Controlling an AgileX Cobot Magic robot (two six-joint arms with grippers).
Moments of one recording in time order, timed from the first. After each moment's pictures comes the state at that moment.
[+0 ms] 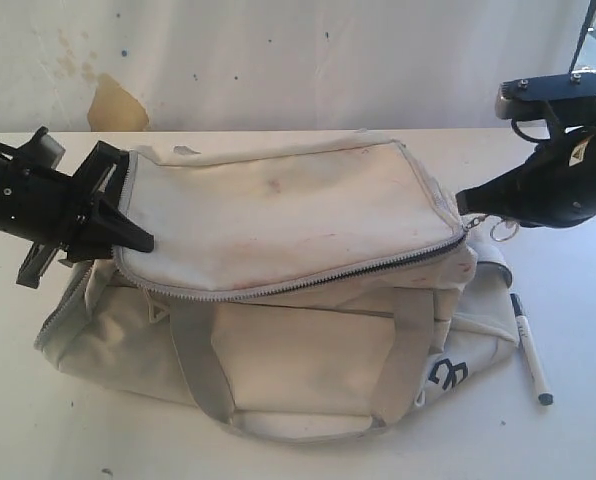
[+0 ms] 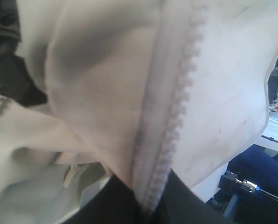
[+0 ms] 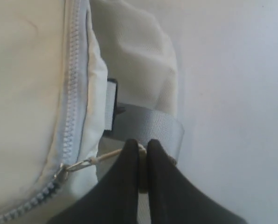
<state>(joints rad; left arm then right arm) -0.02 1.81 -1.07 -1.11 1.06 0.42 0.19 1.51 -0.92 -0.05 0.36 0.03</state>
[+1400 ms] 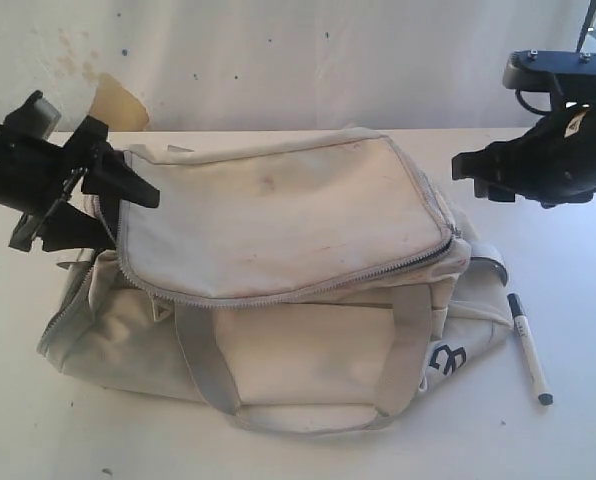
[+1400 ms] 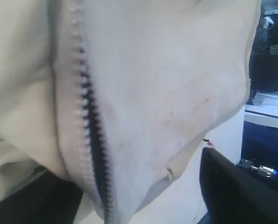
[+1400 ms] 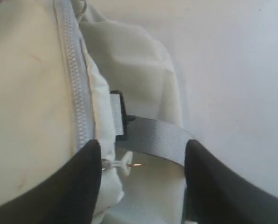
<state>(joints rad) 0.01 1.81 -1.18 -1.06 1.13 0.50 0.19 1.54 -1.02 0.05 0.42 0.07</state>
